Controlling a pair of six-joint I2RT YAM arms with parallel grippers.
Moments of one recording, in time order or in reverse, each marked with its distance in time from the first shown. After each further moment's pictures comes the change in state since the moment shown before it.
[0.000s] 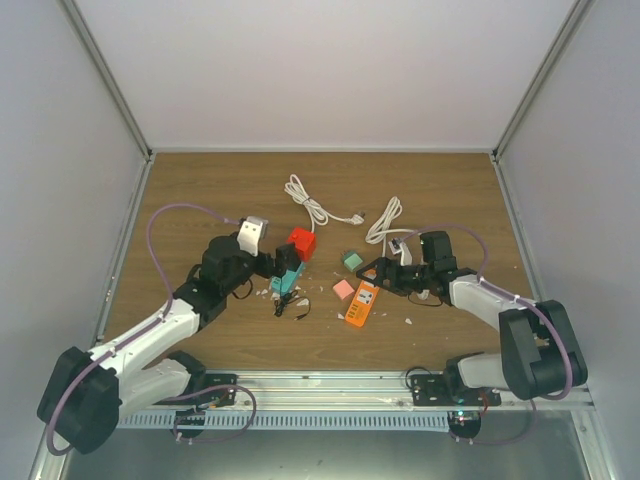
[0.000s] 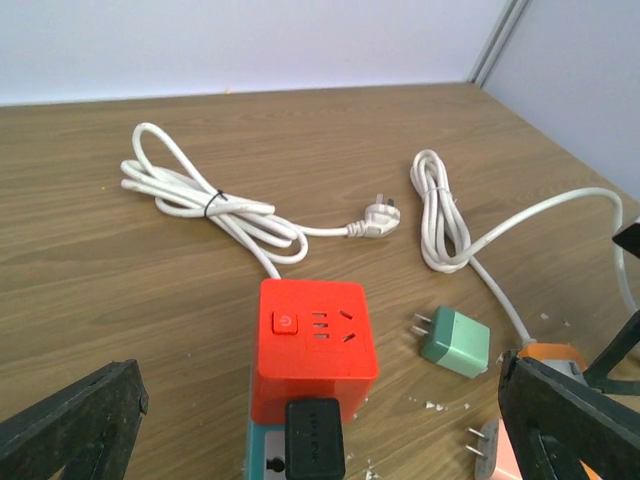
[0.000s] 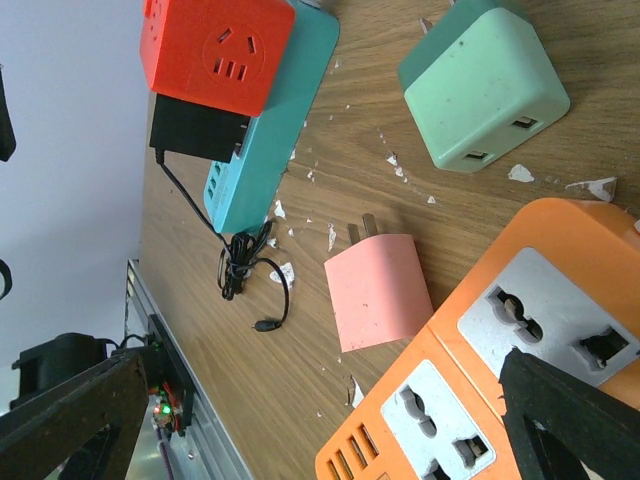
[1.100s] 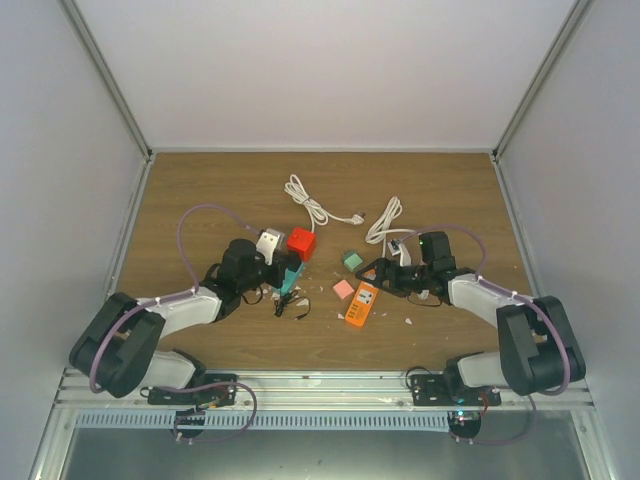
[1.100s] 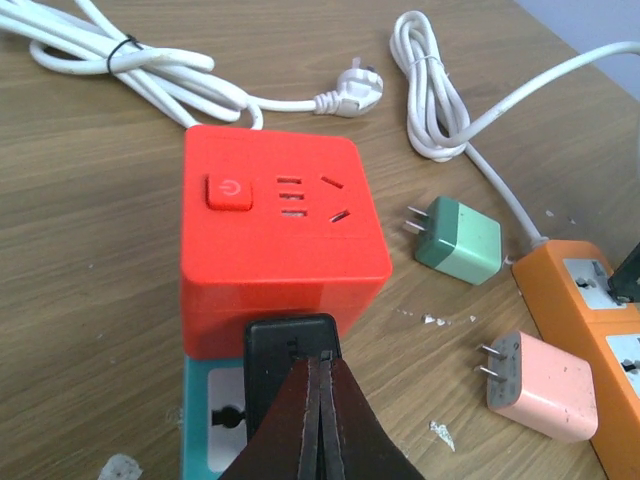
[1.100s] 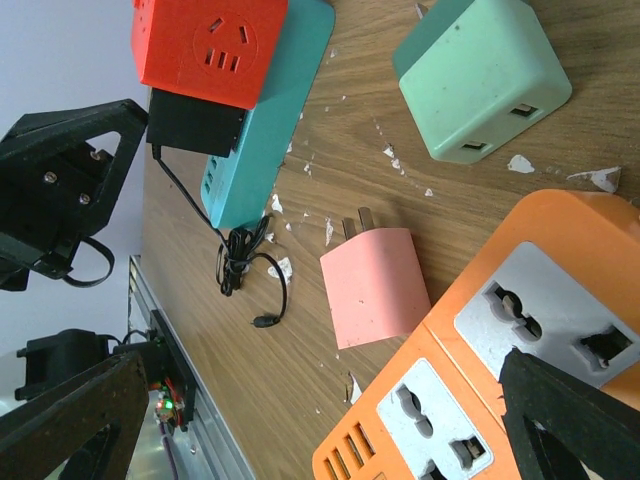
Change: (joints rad) left arm 0.014 0.311 -0.057 0.222 0.168 -0.005; right arm 0.000 0.023 0.000 0.007 -0.013 -0.001
